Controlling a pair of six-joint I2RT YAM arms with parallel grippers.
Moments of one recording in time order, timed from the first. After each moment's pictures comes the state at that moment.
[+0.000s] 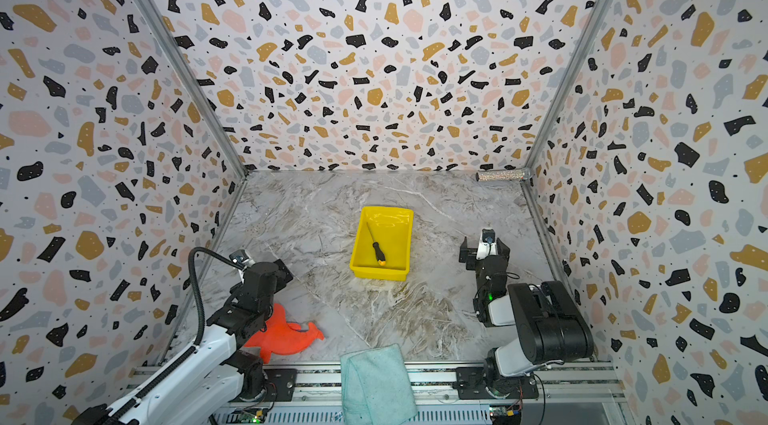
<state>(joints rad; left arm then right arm) -0.31 0.79 0.30 -0.19 -0.59 -0.65 0.10 1.50 0.19 1.14 0.19 -0.05</state>
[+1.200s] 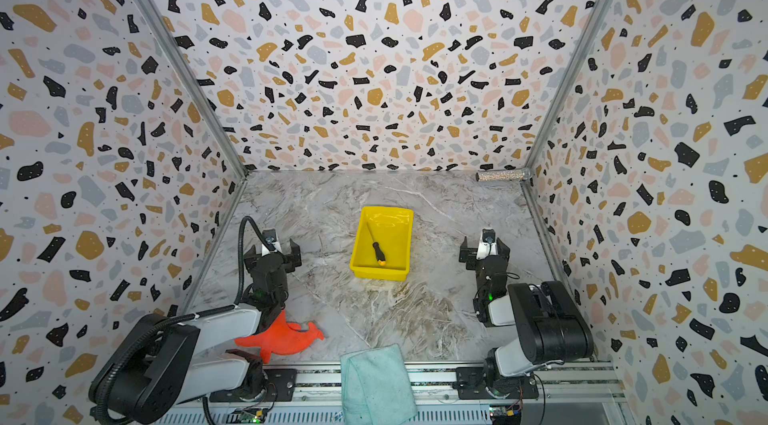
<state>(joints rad) -0.28 1.29 0.22 0.79 -0.63 0.01 0.10 1.50 0.19 1.15 0.19 -0.05</state>
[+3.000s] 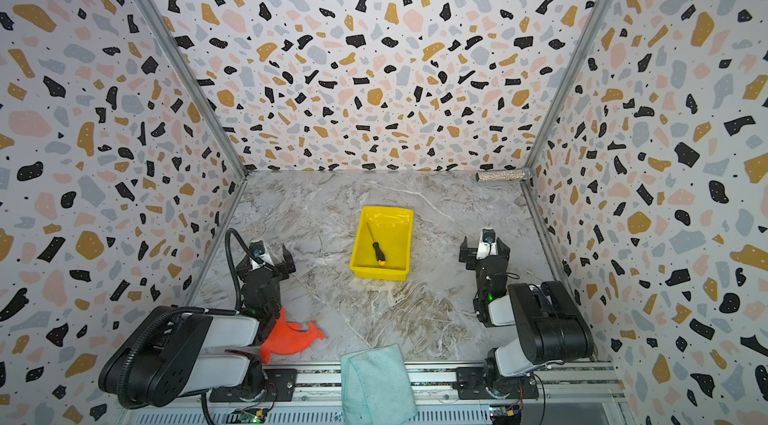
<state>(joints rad) -0.22 1.33 0.09 1.06 -0.56 -0.04 0.10 1.50 0.19 1.15 0.19 -0.05</state>
